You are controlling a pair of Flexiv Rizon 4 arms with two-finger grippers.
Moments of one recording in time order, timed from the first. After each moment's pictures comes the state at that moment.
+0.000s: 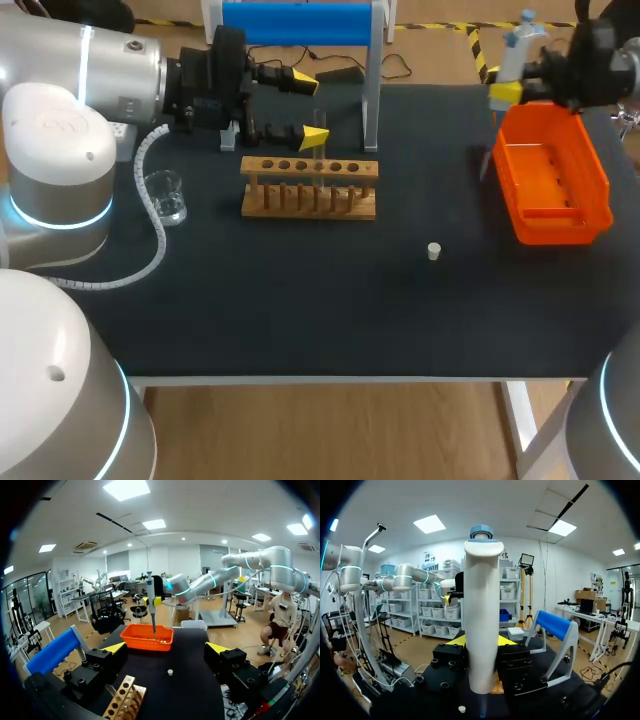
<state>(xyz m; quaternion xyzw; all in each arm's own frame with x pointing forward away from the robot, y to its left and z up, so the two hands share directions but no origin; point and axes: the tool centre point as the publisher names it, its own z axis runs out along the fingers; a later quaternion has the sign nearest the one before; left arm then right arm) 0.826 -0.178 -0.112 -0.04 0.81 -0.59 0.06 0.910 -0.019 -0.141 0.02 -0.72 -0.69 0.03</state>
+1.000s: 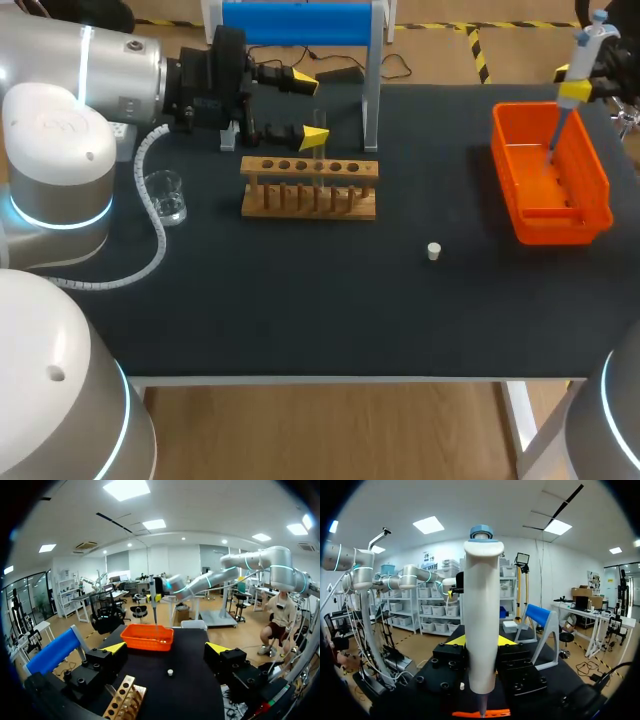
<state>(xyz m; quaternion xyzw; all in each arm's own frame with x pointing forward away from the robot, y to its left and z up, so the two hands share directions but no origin) 0.826 -0.178 -0.112 -0.04 0.81 -0.59 0.06 0.930 -0.116 -0.157 0.01 -0.72 -0.69 0.03</state>
